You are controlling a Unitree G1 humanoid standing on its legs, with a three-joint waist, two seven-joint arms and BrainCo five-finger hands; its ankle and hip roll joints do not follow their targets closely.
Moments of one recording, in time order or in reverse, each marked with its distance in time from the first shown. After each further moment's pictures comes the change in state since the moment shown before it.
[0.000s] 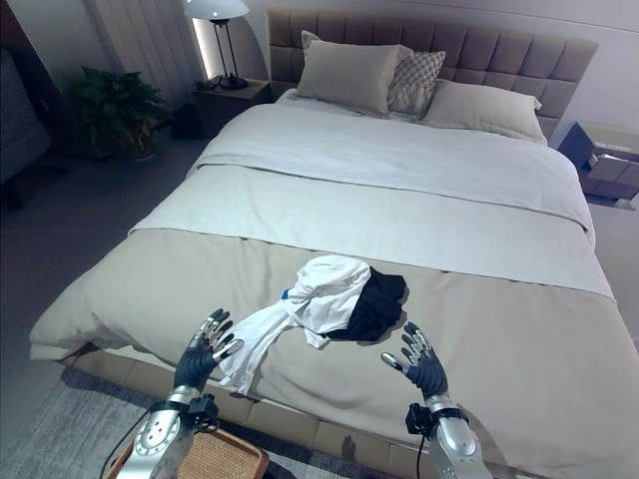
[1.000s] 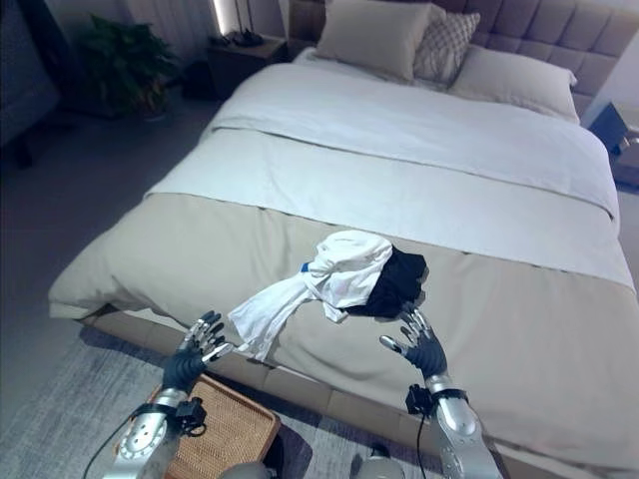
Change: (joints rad) left arm 0.008 0.098 0.007 -0.025 -0.011 -0.003 0.000; right arm -0.112 -0.008 0.019 -0.018 -0.034 -0.002 -0.010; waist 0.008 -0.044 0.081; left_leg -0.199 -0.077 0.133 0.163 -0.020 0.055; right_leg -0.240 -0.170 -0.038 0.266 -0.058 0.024
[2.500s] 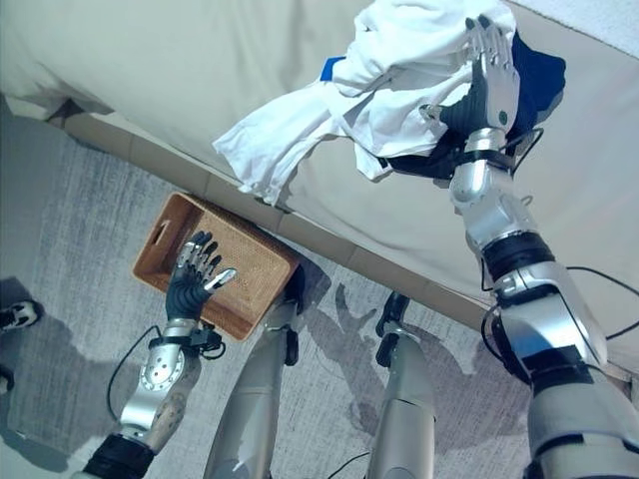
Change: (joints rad) left arm -0.273 -0.016 -0.071 -0.092 0.039 -0.077 0.239; right arm -1.248 -0.346 0.234 0.590 -0.735 0.200 -0.610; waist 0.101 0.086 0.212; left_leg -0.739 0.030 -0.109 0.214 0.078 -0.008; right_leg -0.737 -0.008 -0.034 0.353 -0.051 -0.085
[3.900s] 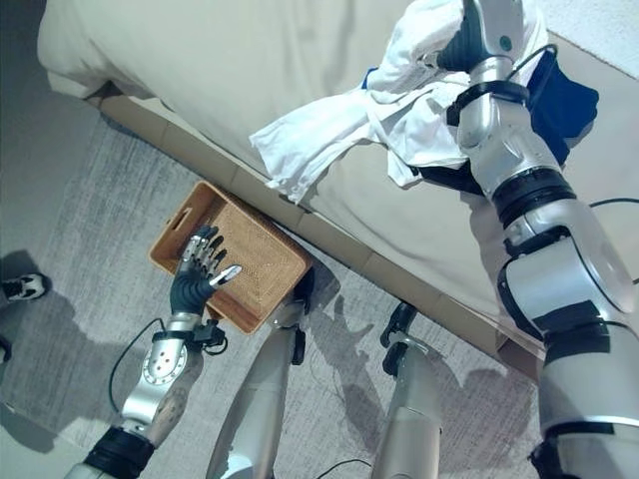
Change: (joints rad) left arm -0.013 0.020 -0.017 0.000 -0.009 -0.002 -0.012; right arm -0.269 -0.022 0.227 0.123 0.071 0.002 0.097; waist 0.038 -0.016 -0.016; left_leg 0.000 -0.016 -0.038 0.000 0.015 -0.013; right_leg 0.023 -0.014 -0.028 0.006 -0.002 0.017
